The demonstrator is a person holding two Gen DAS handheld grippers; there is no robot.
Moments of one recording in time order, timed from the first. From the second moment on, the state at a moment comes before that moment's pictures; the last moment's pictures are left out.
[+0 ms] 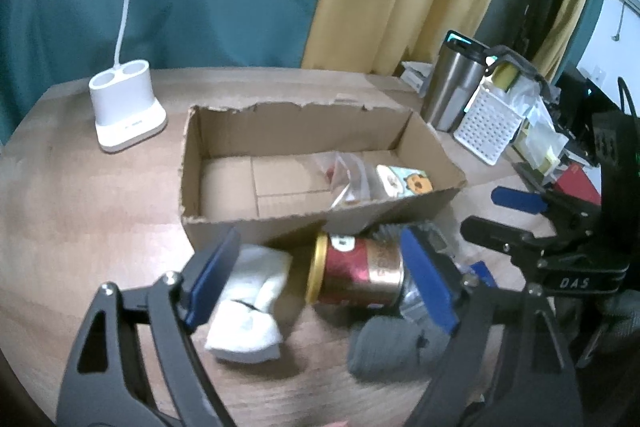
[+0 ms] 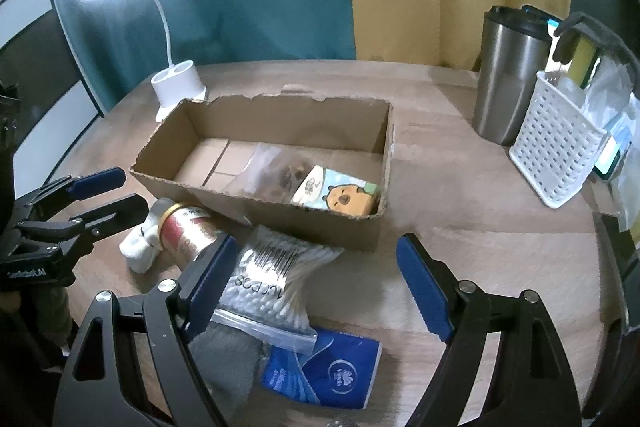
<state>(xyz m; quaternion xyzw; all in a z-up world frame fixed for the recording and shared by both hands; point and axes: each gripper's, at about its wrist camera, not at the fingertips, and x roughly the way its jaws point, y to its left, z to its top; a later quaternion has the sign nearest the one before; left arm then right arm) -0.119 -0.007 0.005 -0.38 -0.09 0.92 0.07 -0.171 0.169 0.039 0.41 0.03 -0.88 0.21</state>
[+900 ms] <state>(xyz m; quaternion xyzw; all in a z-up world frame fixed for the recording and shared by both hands) -0.124 -0.003 -0.018 -0.41 -0.09 0.90 0.07 -0.187 0.142 -0.011 0.48 0.01 -0.84 0.24</state>
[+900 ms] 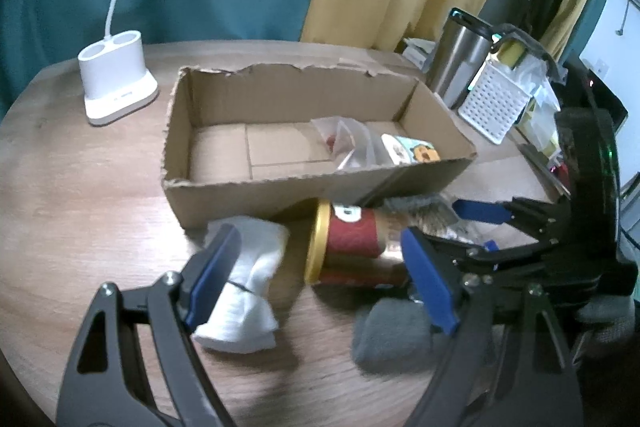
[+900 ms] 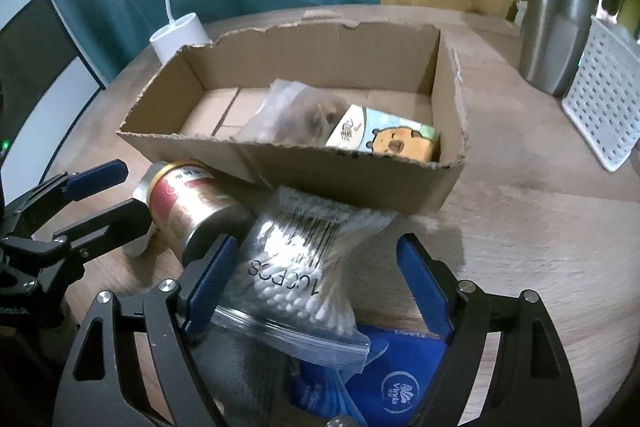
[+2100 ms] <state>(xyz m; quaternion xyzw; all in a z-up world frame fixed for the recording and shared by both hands) -0.137 0.040 -0.021 -0.42 -0.04 0.90 0.09 -0.171 0.184 0.023 0.44 -0.03 -0.86 0.24</state>
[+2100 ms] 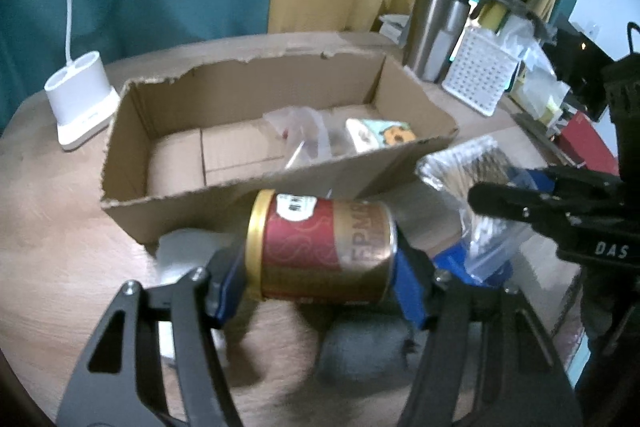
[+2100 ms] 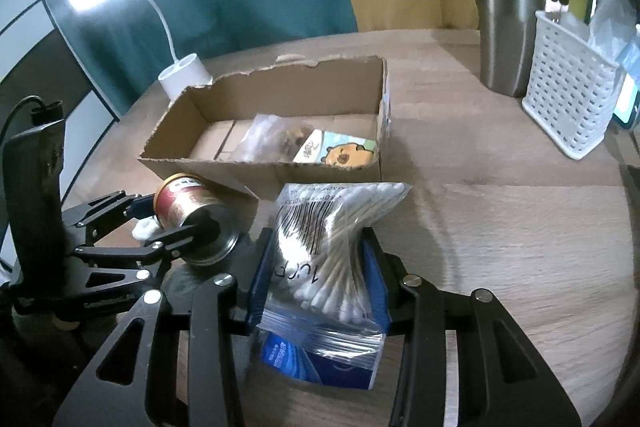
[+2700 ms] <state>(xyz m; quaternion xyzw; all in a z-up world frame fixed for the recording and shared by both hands) -0.122 0.036 0.027 -0.37 -0.04 0.92 0.09 -0.159 0.187 0.057 0.40 -0.02 -0.88 0.25</state>
